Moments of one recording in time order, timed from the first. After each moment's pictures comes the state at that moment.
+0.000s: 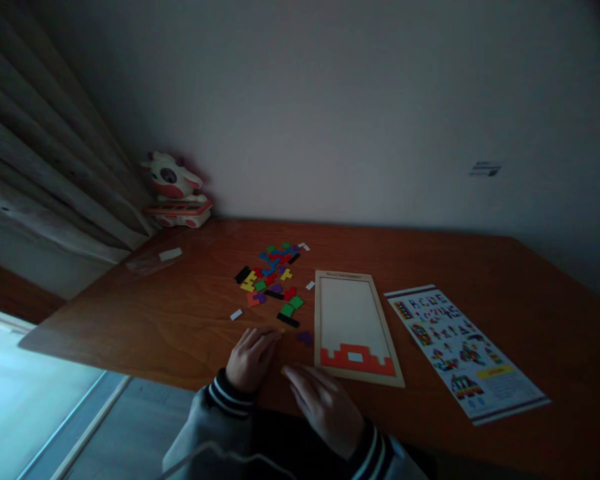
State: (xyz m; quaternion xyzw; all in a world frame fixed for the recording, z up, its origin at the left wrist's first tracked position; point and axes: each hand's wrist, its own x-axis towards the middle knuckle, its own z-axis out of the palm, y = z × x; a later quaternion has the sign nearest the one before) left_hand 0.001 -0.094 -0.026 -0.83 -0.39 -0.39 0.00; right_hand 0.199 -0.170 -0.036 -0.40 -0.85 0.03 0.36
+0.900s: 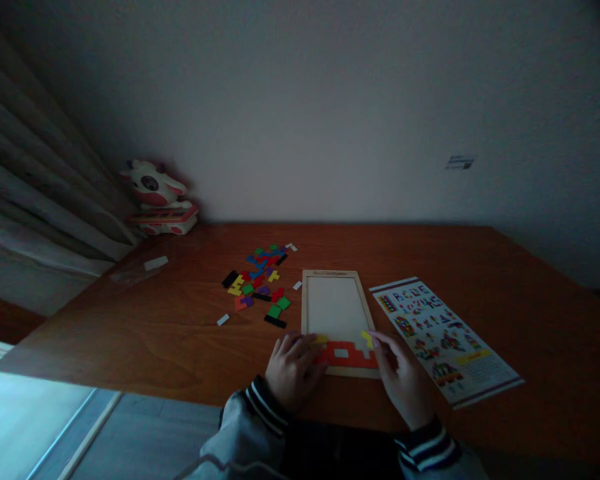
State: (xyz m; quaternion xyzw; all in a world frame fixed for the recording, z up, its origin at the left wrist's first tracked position) left_hand 0.100 -0.120 -0.019 -0.88 -0.38 -0.29 -0.05; right_hand 0.341 -0.169 -0.041 -0.64 -0.61 0.08 0.46
